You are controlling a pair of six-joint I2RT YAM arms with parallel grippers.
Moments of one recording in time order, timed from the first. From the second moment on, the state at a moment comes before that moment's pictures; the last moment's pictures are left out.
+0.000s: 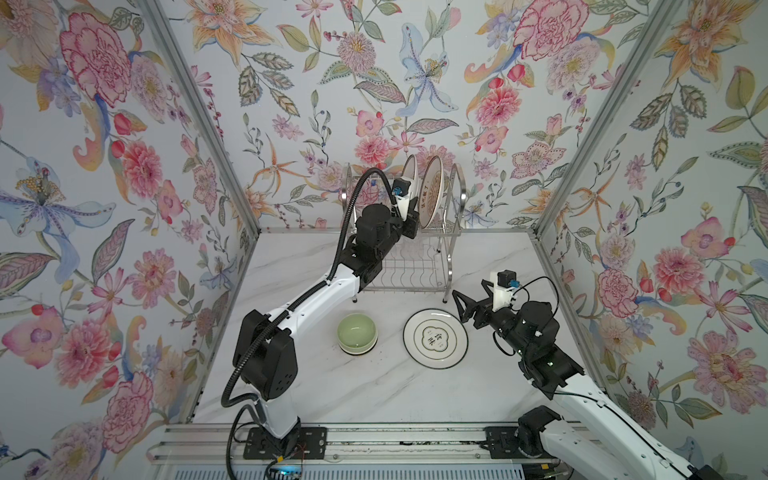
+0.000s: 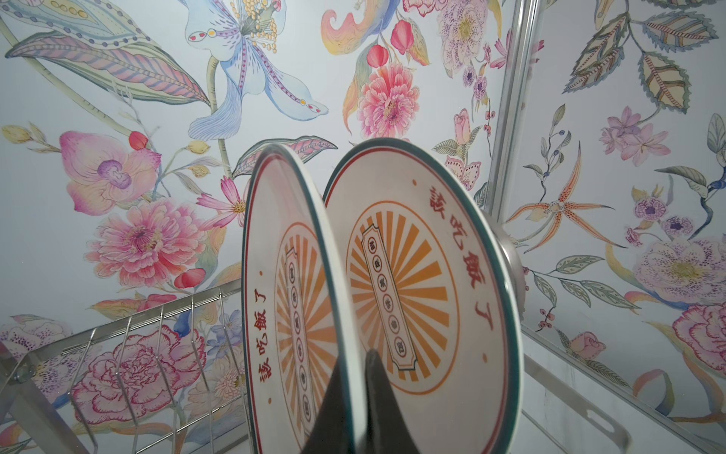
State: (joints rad) left arm -0.64 1.77 1.59 0.26 -0.08 0.03; right arm 0.46 0.80 0.53 0.15 -0.07 0.18
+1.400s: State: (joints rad) left arm -0.64 1.28 1.28 0.37 0.05 0.15; right arm 0.45 0.85 0.59 0.13 -0.09 0.27
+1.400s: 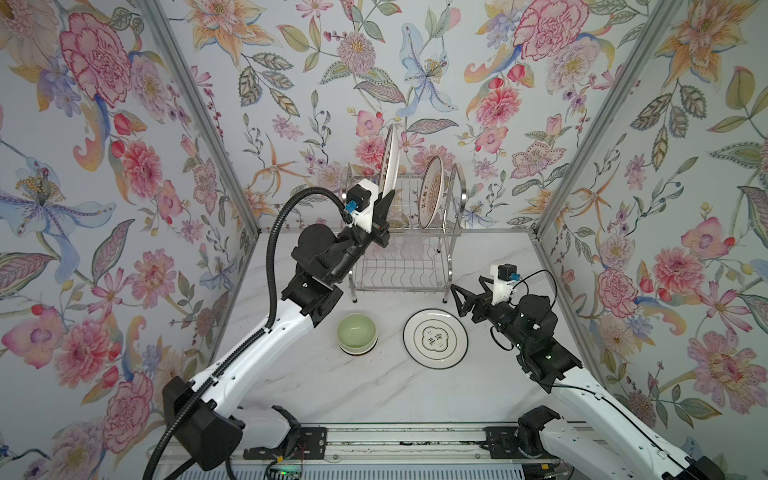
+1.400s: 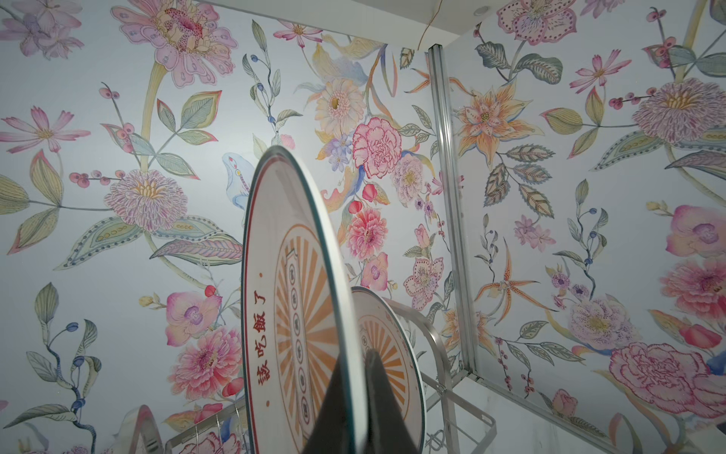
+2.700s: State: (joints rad) left arm -0.87 0.95 0.65 0.08 0.02 0.97; right arm 0.28 0.83 0.75 -0.26 -0.47 0.69
